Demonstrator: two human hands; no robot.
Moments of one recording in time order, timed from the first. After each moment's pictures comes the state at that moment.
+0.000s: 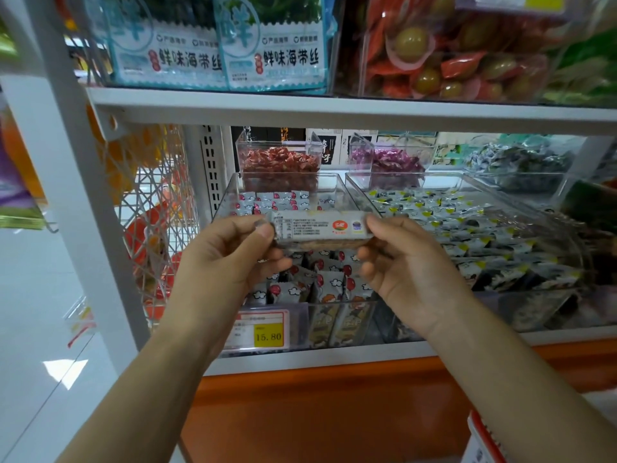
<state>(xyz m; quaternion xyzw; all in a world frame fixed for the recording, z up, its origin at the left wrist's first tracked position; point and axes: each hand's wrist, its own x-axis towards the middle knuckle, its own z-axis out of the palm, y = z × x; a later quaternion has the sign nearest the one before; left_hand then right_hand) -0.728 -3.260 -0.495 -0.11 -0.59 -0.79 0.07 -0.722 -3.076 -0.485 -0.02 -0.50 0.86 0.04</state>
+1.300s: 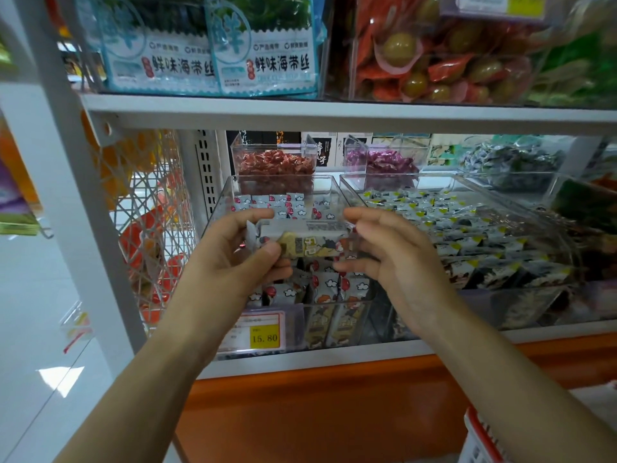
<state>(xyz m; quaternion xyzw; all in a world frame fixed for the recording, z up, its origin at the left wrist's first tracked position) -0.725 -3.262 -0.497 -0.16 -0.66 -0.73 0.07 -0.726 -3.069 -0.497 0.13 -0.64 0.75 0.11</state>
